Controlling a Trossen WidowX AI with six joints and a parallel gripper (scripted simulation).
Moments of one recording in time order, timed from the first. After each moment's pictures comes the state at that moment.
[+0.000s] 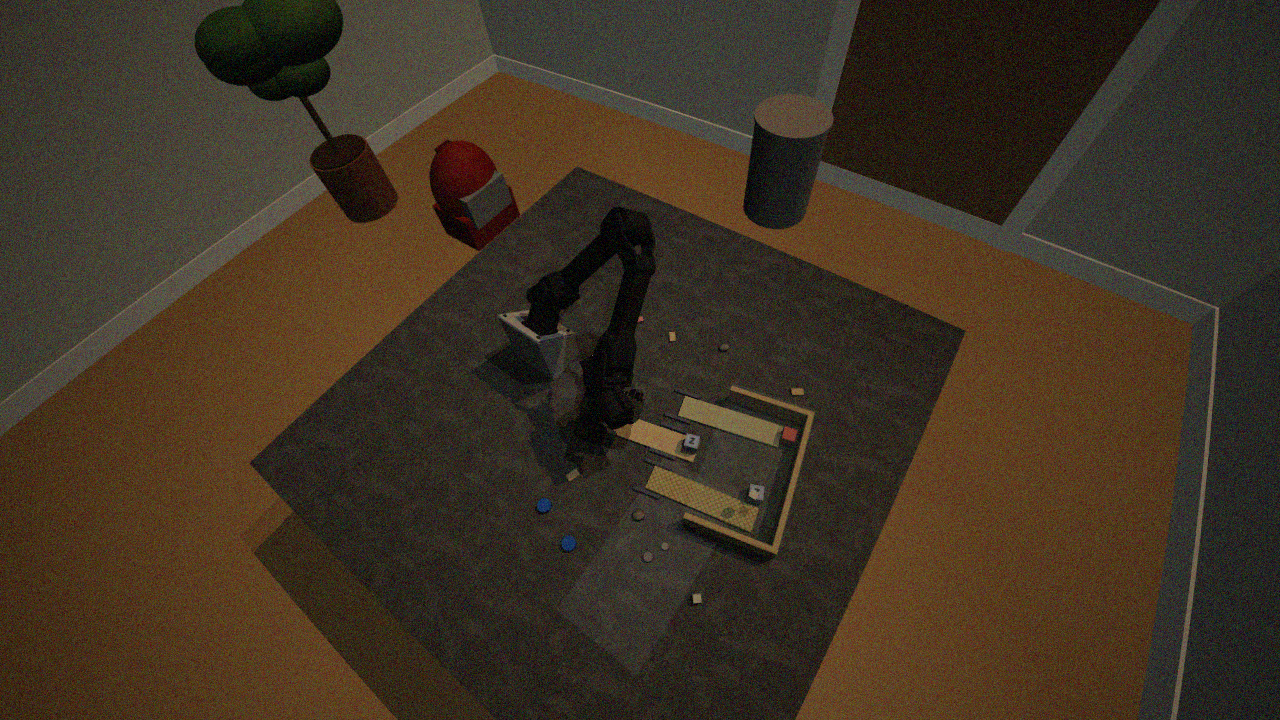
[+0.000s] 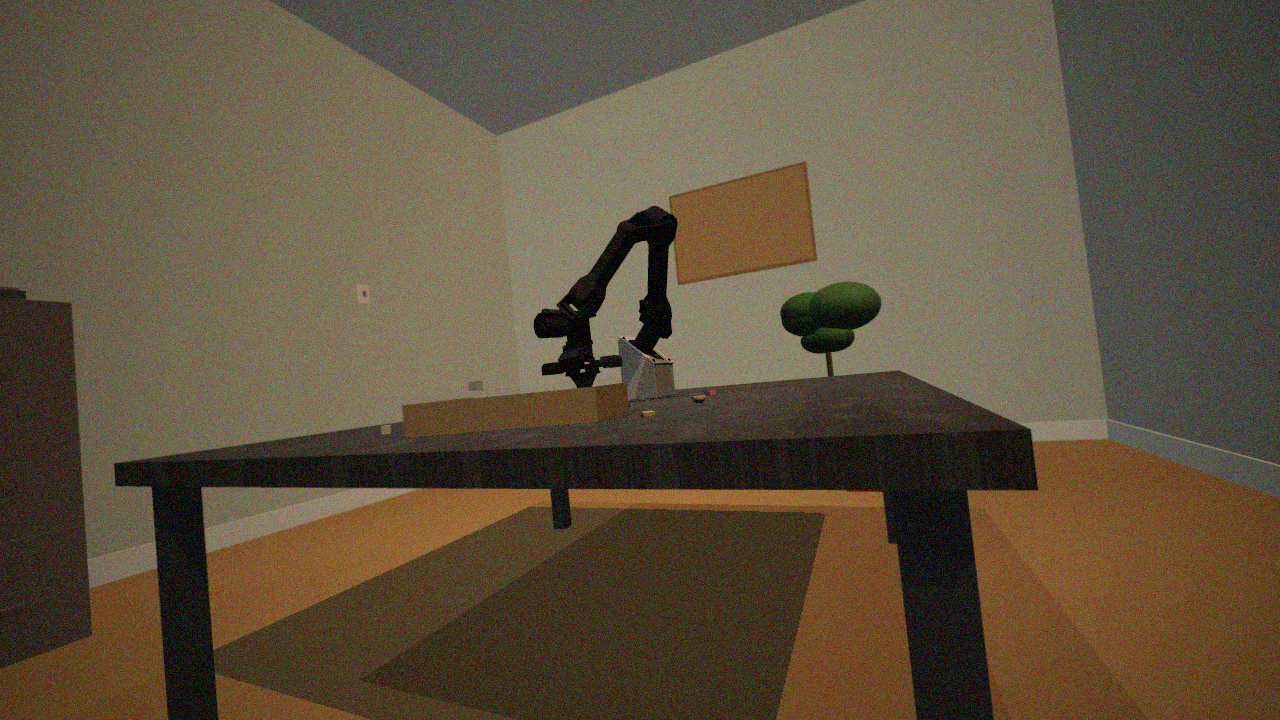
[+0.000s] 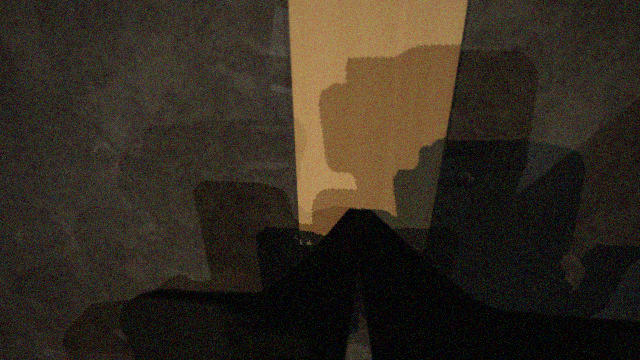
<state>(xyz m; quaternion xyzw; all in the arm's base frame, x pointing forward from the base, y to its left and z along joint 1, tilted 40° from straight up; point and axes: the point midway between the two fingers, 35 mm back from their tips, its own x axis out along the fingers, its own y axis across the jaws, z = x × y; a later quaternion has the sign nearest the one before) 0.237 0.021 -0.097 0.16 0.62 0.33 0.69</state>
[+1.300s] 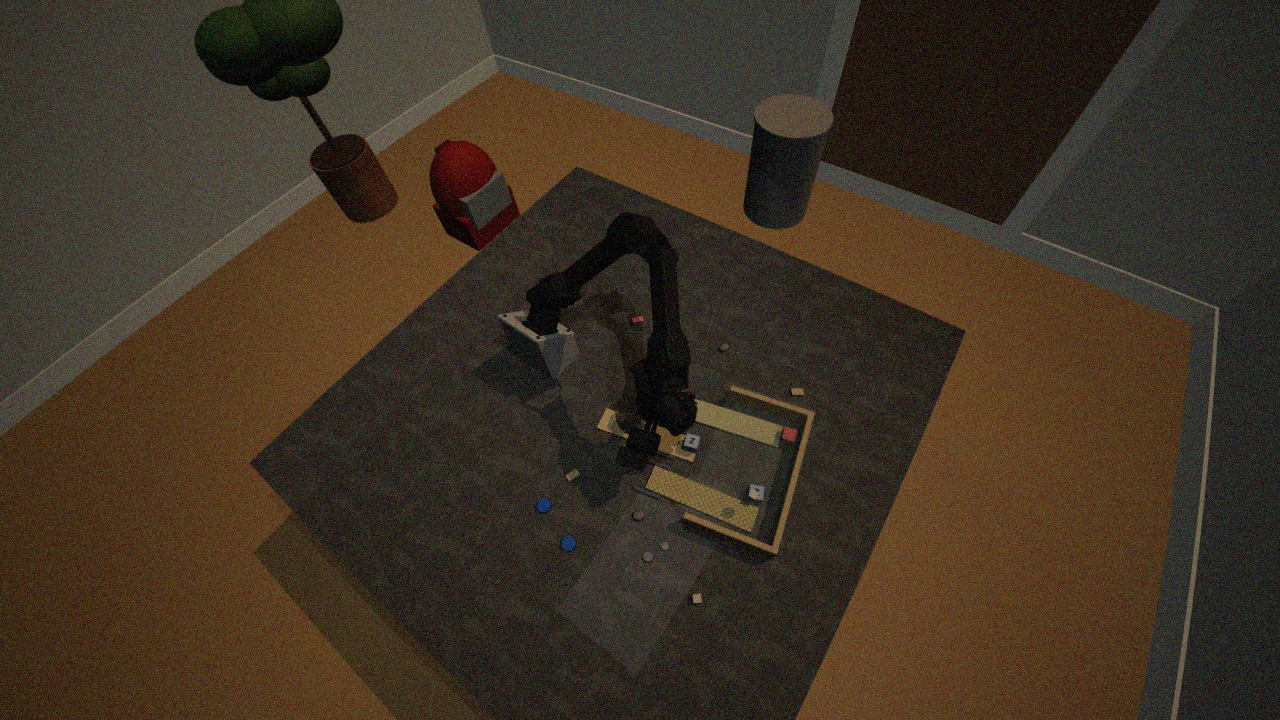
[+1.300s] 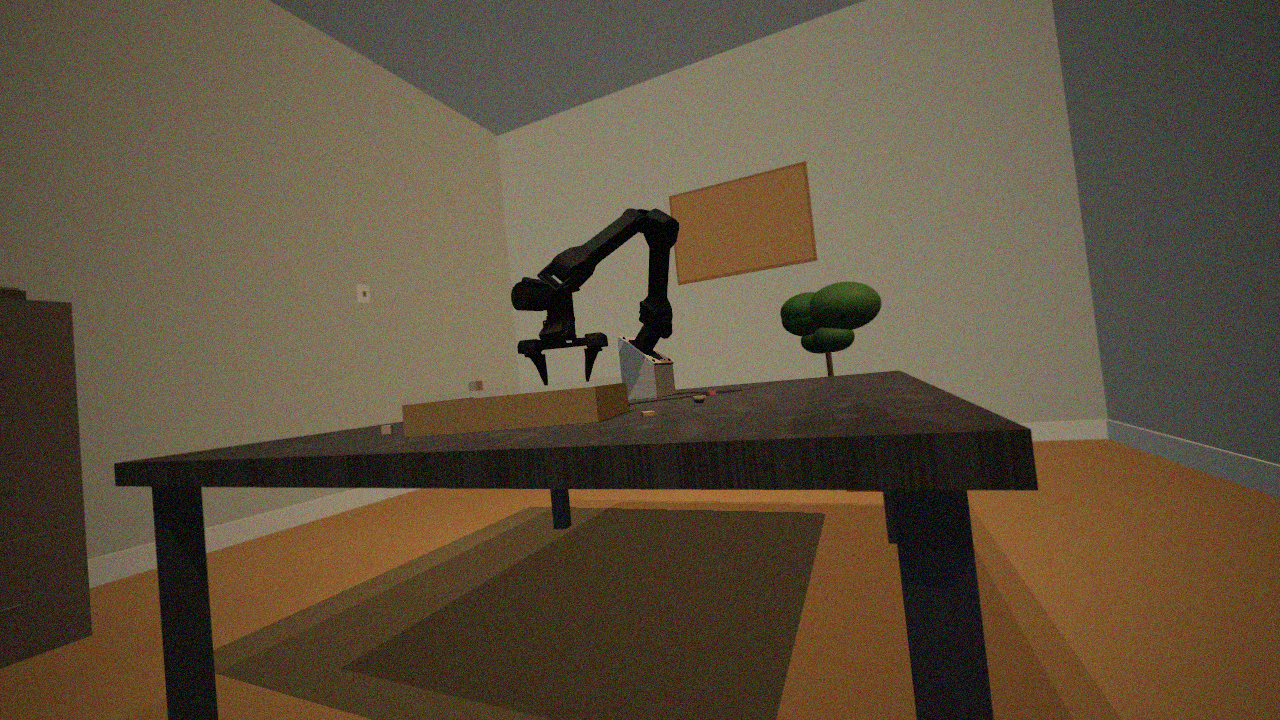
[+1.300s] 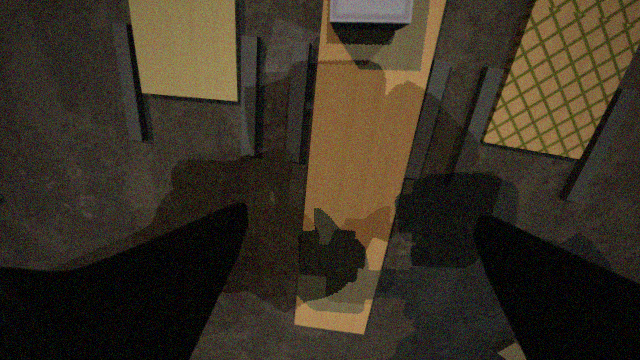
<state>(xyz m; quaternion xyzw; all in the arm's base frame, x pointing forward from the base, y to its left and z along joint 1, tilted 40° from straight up) 0.350 0.015 -0.039 0.11 0.60 0.36 0.71</state>
